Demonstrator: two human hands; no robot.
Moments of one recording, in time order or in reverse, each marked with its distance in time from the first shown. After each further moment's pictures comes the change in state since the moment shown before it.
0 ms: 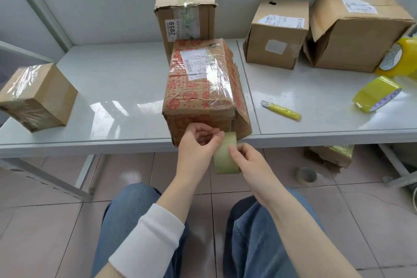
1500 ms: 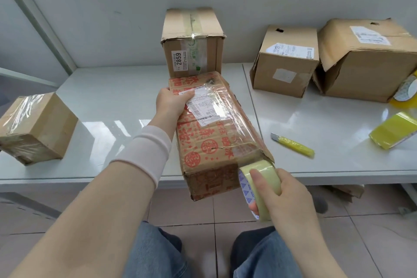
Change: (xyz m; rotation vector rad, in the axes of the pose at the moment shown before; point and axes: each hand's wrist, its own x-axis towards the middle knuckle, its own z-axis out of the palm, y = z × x) left_hand 0.207 0.049 -0.031 0.214 0.176 -0.203; right_hand -0.006 -0.065 -0.009 -0.213 0.342 0.017
